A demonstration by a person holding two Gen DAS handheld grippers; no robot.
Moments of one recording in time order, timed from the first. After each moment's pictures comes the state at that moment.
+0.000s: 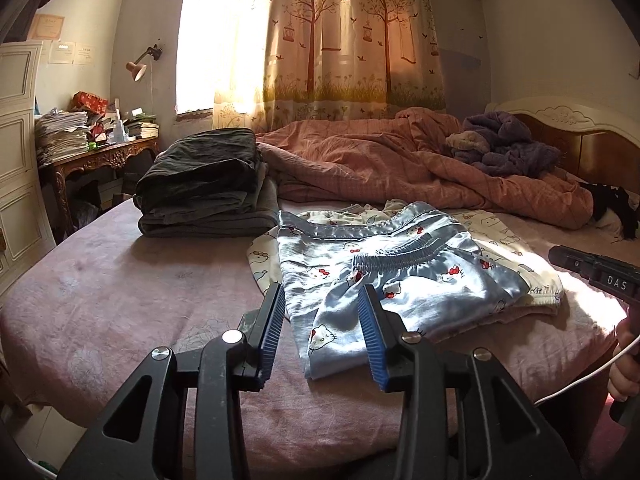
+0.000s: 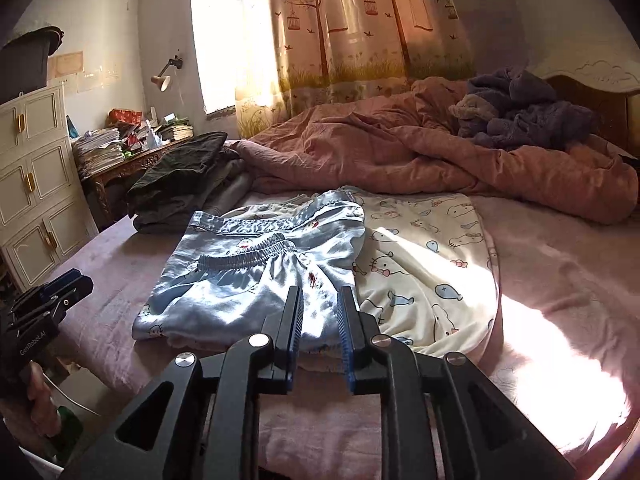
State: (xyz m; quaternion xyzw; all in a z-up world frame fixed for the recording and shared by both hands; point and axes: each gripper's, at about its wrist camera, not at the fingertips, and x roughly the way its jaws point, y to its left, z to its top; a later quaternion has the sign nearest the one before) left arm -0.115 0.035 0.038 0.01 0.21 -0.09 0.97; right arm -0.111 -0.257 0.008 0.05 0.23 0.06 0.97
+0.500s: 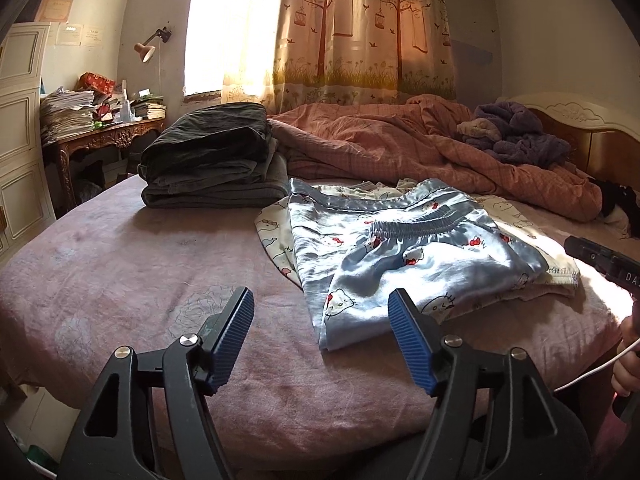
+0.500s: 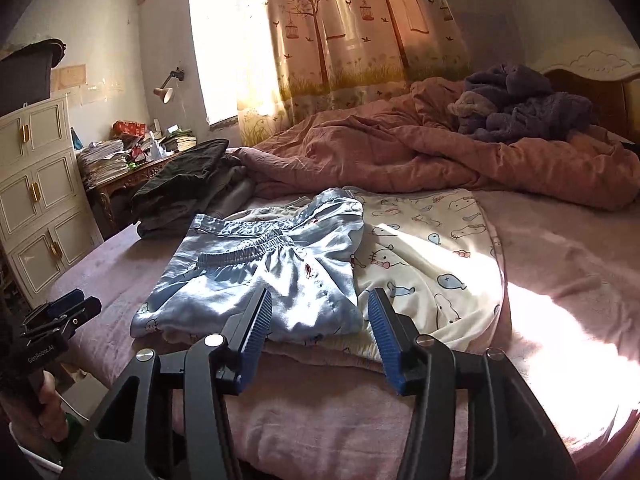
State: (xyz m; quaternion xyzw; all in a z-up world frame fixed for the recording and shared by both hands) left arm -0.109 0.043 0.000 0.01 0.23 -0.08 0.97; right arm -0.114 -0.265 -0.015 0.06 0.21 0.06 0.97
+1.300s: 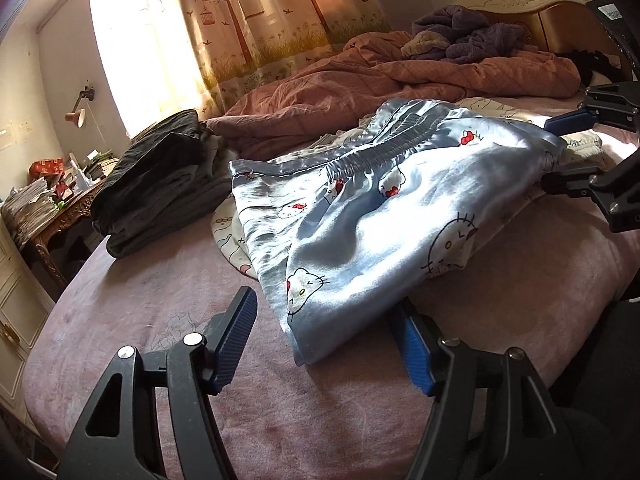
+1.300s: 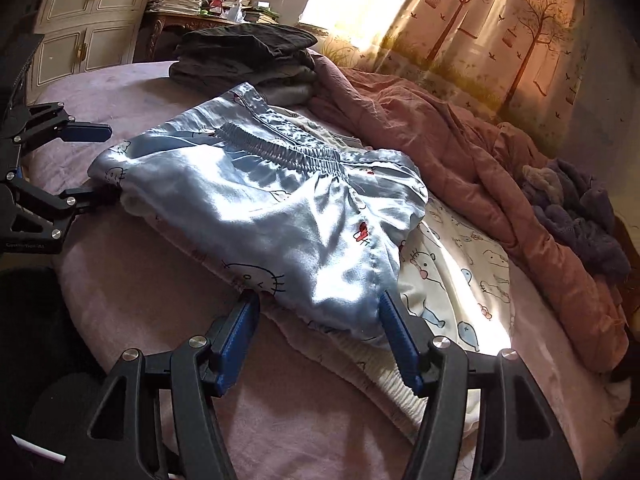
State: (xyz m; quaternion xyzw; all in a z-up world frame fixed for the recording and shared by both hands) left arm -0.072 -0.002 -0.044 0.20 0.25 -0.11 0.94; right arm -0.066 -0.198 -0.055 -0.25 0.29 0.10 0.92
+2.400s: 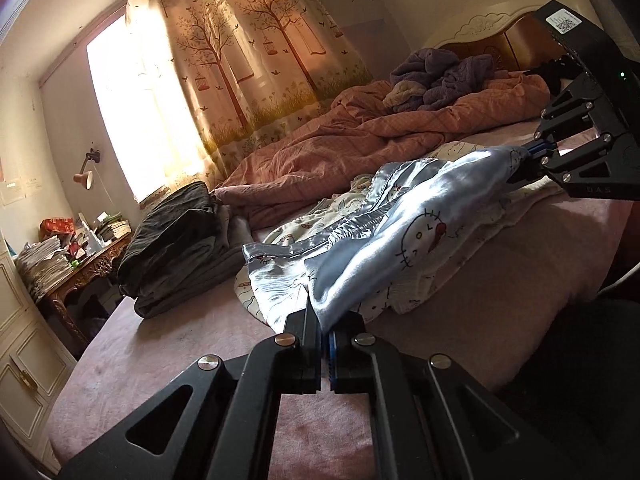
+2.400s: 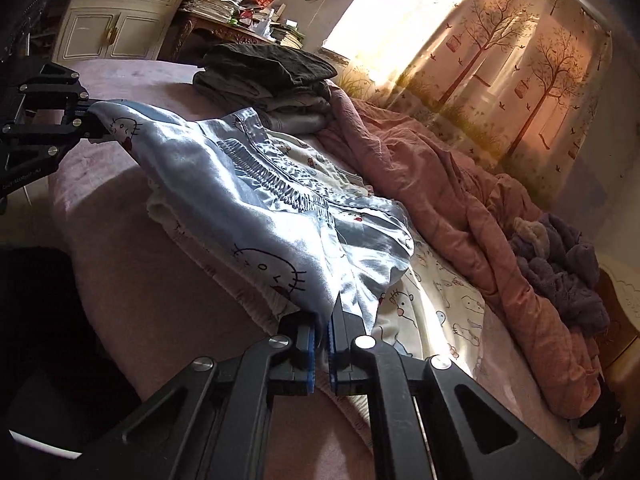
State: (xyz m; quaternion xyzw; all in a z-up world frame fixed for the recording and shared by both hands) left arm -0.129 -0.003 -0.004 0.23 0.15 -0.14 0.95; right arm -0.095 -0.192 -0.030 -0.31 0.23 0.13 0.91
